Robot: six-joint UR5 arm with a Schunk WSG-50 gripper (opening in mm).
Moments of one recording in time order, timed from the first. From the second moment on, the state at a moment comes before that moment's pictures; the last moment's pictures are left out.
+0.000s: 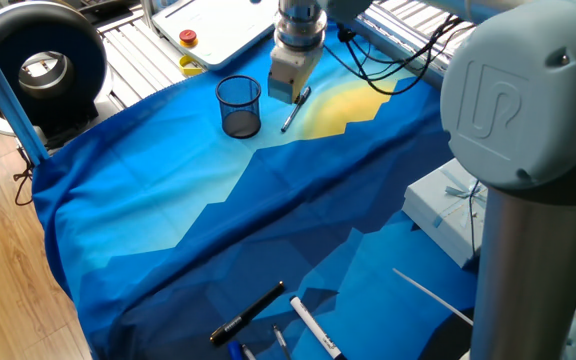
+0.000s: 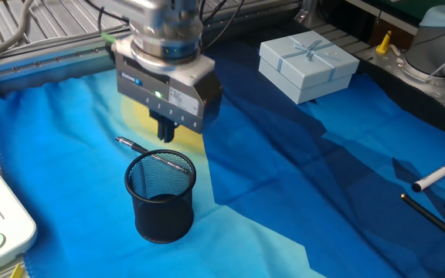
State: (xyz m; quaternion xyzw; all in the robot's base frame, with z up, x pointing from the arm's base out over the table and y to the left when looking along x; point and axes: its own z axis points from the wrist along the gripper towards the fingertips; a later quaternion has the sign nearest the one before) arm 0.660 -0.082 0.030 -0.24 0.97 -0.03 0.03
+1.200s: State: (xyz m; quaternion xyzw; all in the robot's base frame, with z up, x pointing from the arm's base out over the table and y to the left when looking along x) arm 0.712 -0.060 0.023 -0.51 0.85 -0.07 0.12
